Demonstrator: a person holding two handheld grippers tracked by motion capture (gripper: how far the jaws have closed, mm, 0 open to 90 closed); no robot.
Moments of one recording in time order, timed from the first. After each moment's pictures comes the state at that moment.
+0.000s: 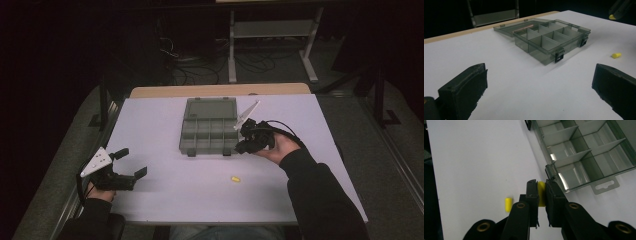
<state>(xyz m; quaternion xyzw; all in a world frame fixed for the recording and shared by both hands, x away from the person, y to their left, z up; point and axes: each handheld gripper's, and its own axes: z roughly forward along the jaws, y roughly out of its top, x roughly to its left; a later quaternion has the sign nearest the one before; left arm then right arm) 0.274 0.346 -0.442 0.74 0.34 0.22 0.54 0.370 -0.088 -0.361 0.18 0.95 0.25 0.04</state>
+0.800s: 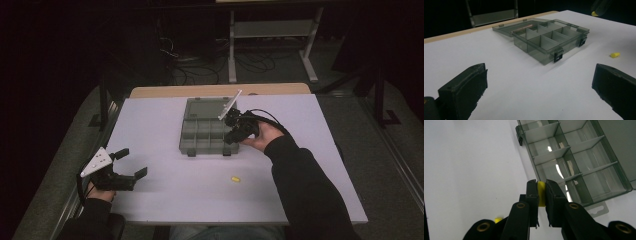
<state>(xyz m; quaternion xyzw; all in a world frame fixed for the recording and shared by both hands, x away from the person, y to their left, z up) 0.275 0.346 -0.442 0.74 0.34 0.22 0.54 0.400 -0.050 -0.353 0.18 0.96 0.23 0.04</state>
